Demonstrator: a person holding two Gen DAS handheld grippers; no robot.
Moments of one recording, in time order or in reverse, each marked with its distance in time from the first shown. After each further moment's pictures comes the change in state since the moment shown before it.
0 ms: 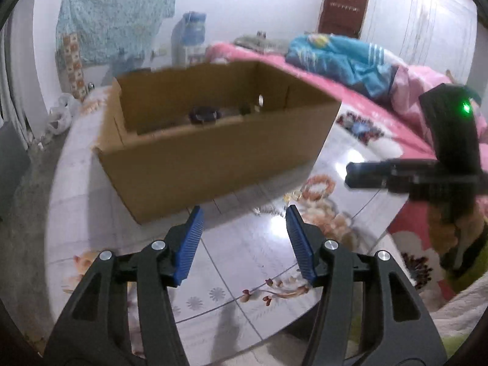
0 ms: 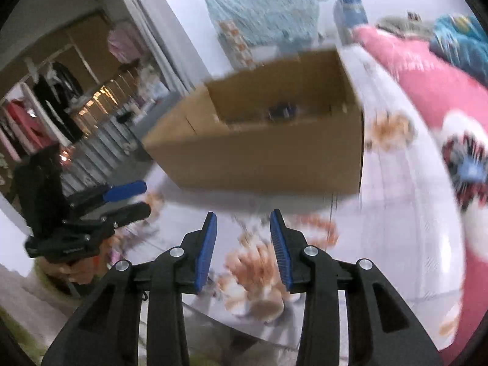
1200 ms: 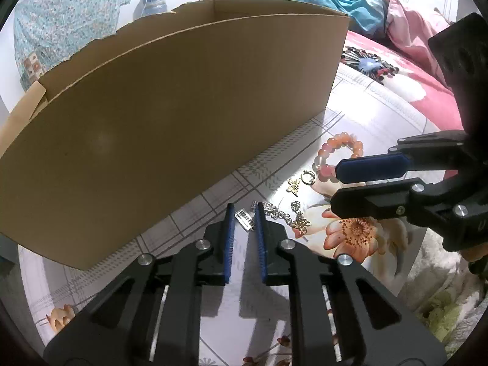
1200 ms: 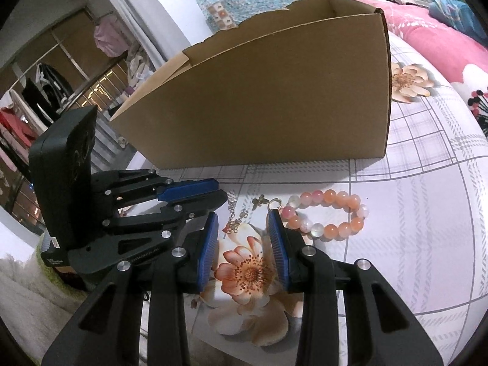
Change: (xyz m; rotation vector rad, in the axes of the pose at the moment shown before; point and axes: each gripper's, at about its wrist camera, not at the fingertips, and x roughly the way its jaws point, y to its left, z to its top) left arm 0.097 -0.021 0.005 0.198 0.172 -0.012; right arm 0.041 -0.011 -0.011 0.063 0.036 0.040
